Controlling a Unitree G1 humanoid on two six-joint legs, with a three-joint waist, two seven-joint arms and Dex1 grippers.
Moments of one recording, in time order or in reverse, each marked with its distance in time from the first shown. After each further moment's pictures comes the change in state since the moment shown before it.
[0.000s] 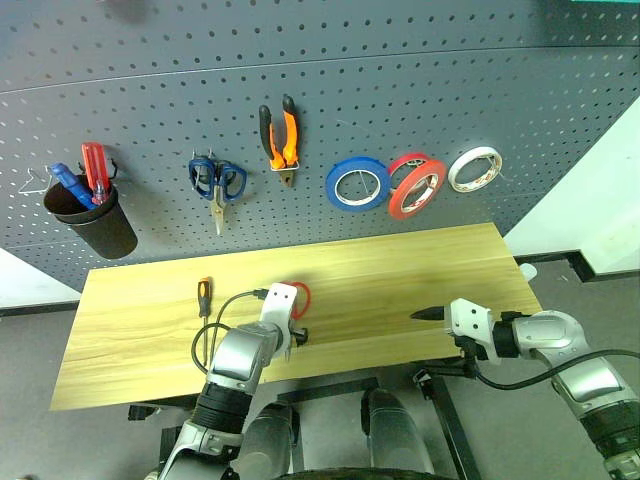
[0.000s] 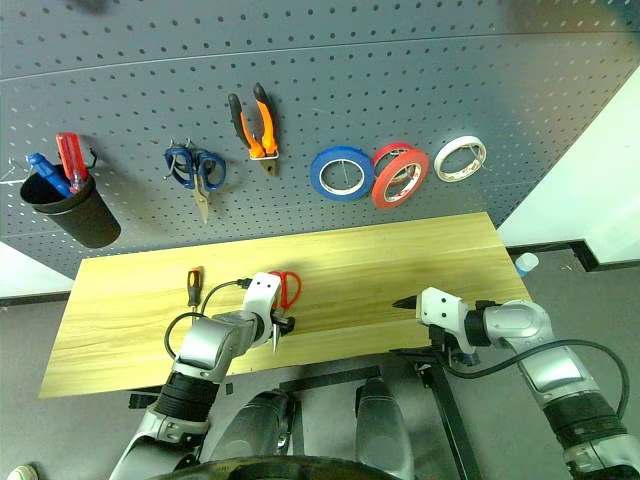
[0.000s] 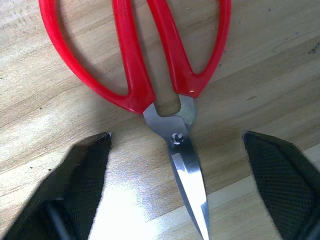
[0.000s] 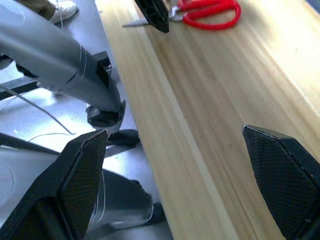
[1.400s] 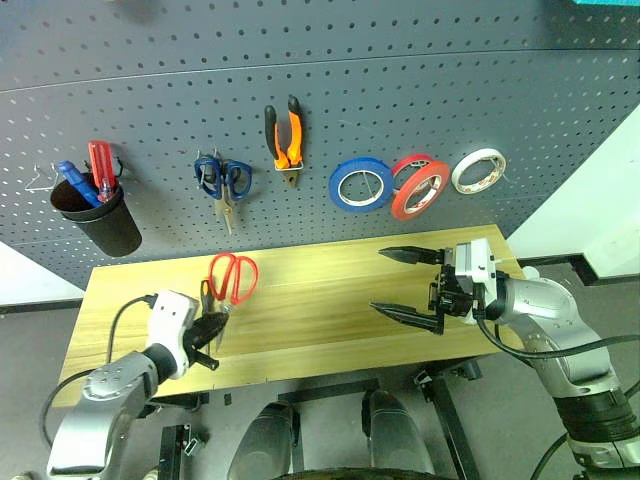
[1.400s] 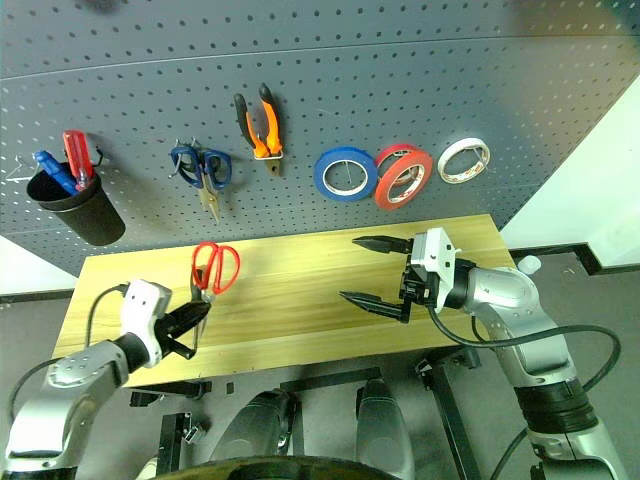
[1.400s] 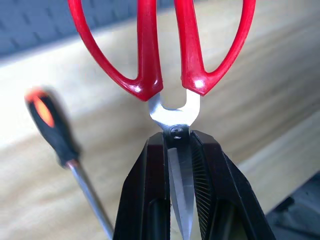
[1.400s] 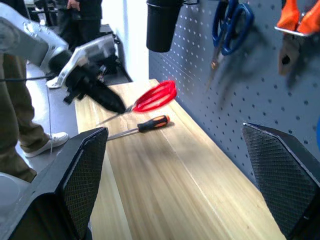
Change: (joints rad) left arm 0.476 0.437 0.417 -0.403 -0.319 -0.620 -0.527; right arm -0.109 0.148 -0.120 -0.329 0.353 0.219 -0.085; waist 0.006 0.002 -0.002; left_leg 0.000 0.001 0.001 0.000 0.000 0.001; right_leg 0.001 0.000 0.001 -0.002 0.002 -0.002
